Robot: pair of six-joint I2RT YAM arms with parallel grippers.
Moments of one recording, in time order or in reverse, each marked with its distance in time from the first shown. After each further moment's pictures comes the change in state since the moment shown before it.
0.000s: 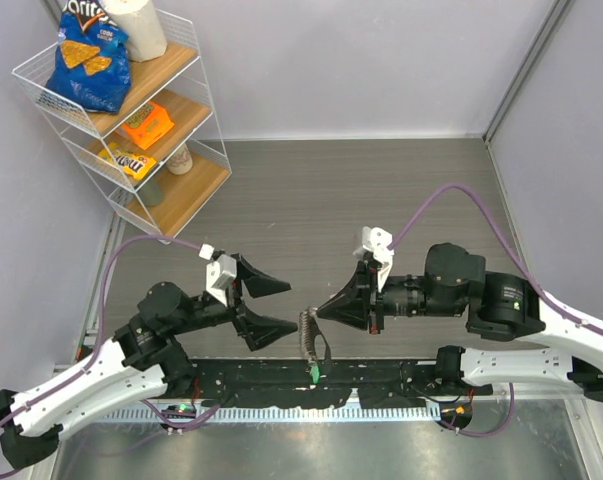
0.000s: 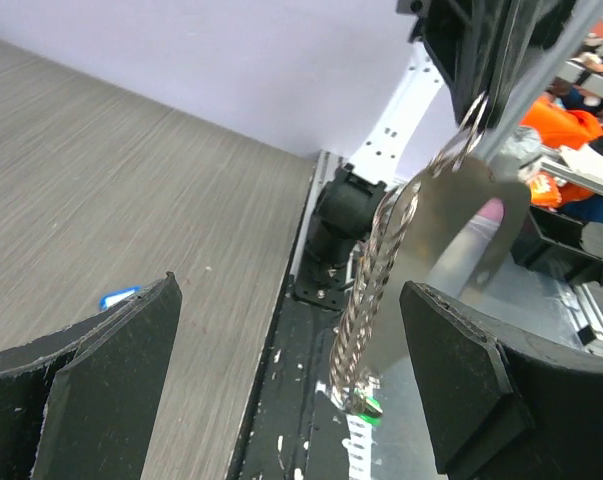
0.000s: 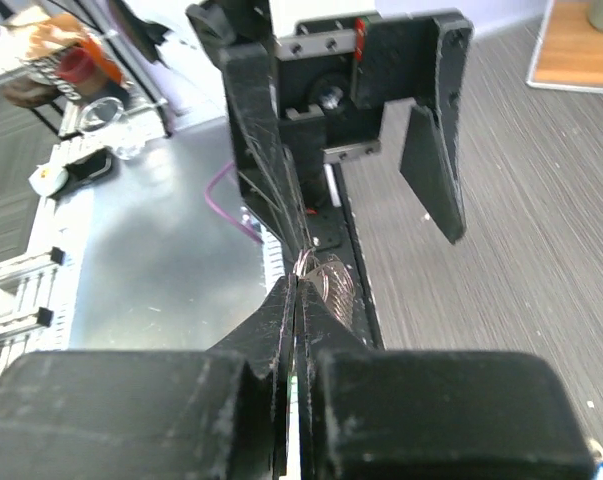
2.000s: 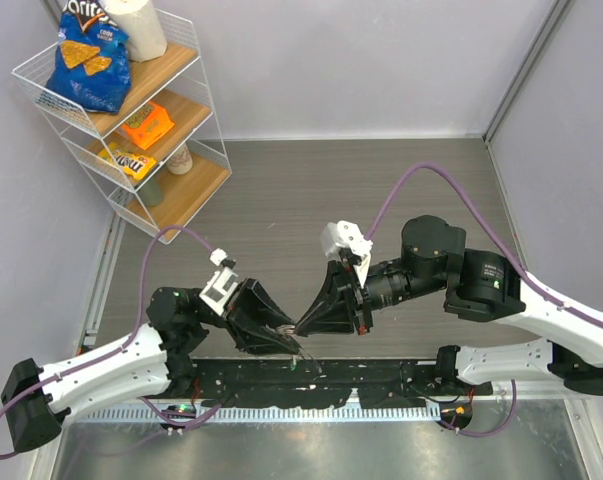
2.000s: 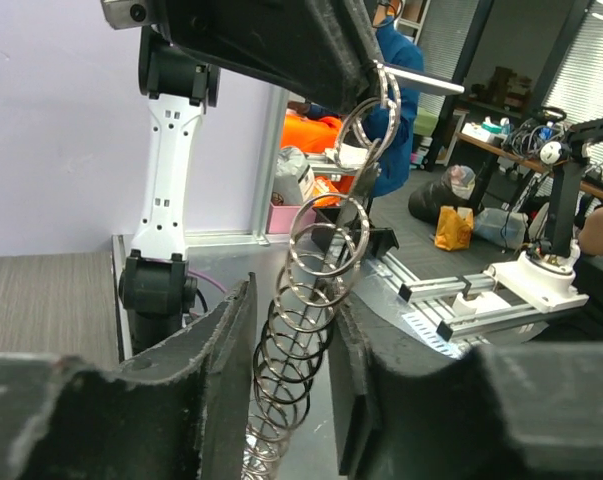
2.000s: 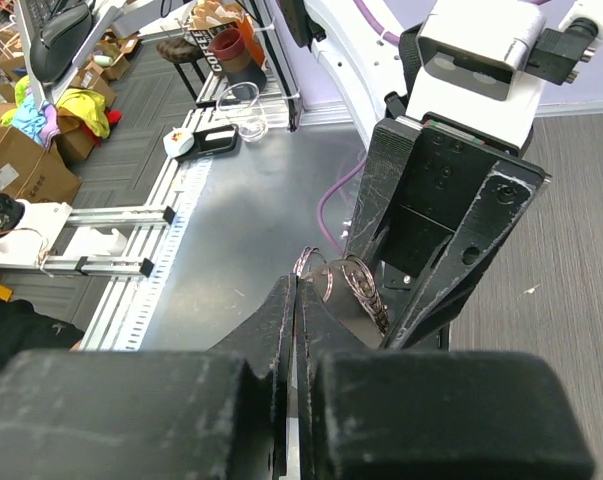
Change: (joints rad) left arm -0.003 0.230 -0.116 0.848 0.481 -0.308; right arm -0.030 0.202 0.256 0.000 -0.402 -0.037
